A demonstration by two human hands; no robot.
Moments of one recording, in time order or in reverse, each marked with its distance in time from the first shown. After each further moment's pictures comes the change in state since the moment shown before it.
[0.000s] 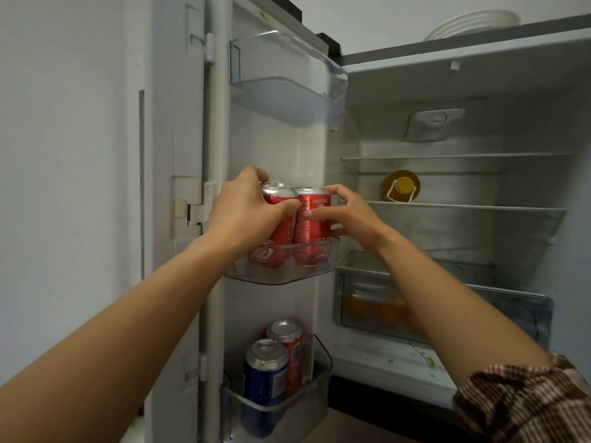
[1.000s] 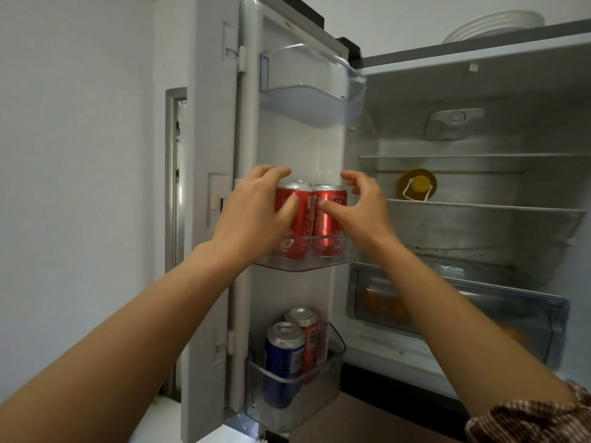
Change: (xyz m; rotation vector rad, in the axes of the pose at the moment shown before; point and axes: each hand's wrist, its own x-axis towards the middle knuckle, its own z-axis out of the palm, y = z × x) left_hand -0.032 0.001 -0.028 0.232 0.115 0.278; right_hand -0.026 -0.020 0.034 -0.295 0.411 -0.211
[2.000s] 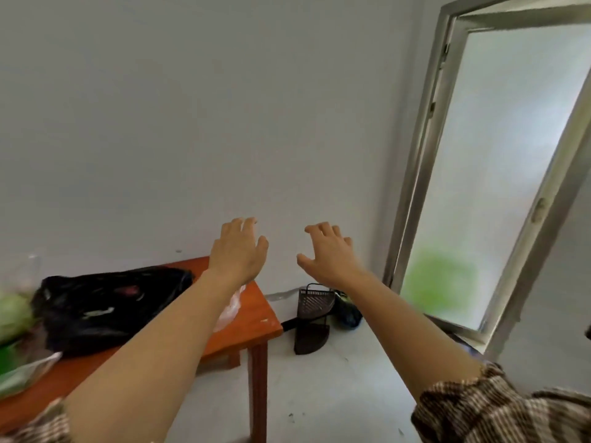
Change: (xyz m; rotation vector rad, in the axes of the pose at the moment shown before) left_hand -0.339 -0.392 -0.447 0.664 -0.282 -0.842; right_hand -0.340 -0.366 0.486 -0.167 -0.860 -0.370
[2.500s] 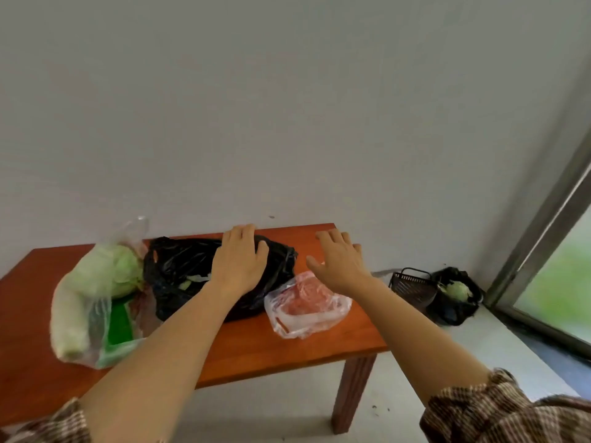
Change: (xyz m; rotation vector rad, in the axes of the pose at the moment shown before) left_hand 0.077 -0.313 0.035 0.094 -0.011 -0.256; right_hand 0.174 -0.170 0.246 0.118 -0.238 -0.159
